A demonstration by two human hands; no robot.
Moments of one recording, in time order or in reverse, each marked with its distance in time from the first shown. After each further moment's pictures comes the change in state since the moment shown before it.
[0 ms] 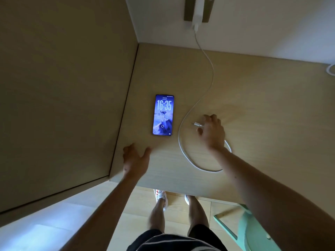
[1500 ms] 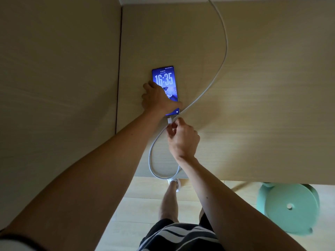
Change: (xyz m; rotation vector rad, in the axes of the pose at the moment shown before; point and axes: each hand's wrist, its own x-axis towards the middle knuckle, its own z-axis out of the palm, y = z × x) left_hand 0.095 0.117 0.037 0.463 -0.067 0.267; right_hand -0.080 -0.105 0.078 0.366 0.065 0.194
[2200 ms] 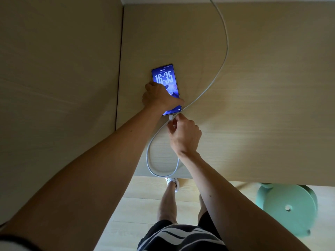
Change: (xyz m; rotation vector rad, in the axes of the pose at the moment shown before) left_hand 0.001 0.005 -0.006 0.038 -0.045 0.005; right_hand 0.010 -0.004 -0.011 -0.055 -0.010 -0.044
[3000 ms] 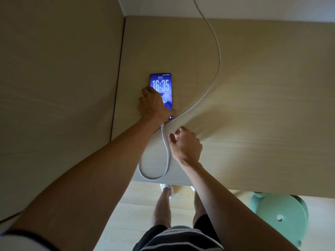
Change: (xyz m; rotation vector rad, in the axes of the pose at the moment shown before) left_hand -0.004 -0.004 0.009 0.008 0.178 0.025; right_hand -0.003 0.018 -0.015 0.009 -0.143 0.127
